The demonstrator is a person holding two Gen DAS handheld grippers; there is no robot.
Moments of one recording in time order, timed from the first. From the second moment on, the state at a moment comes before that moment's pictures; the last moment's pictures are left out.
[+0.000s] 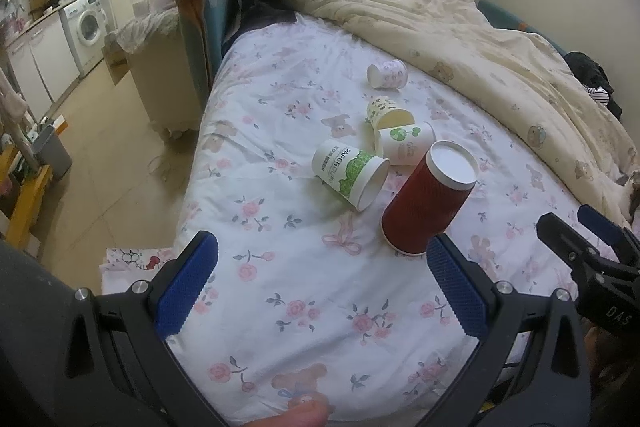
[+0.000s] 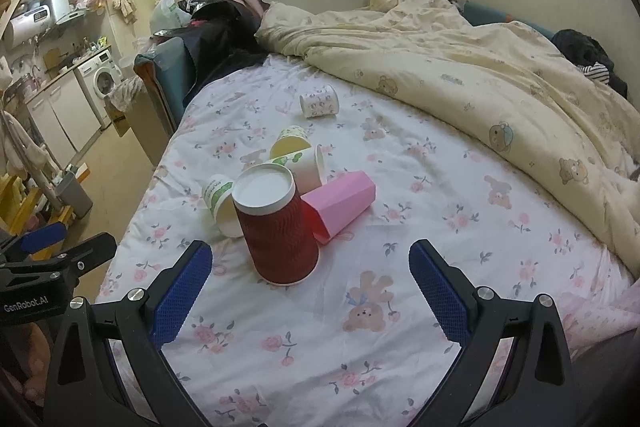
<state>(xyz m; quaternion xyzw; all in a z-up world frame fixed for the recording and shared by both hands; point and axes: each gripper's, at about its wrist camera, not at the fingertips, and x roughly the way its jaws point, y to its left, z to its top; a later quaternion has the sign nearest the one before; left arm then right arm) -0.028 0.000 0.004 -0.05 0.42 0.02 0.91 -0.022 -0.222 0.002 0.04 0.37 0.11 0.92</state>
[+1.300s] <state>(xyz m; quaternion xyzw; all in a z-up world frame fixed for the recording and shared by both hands) -0.026 -0.004 0.001 -0.05 0.43 0.02 0.90 -0.023 -0.223 -0.002 0.05 0.38 0.10 0.92</state>
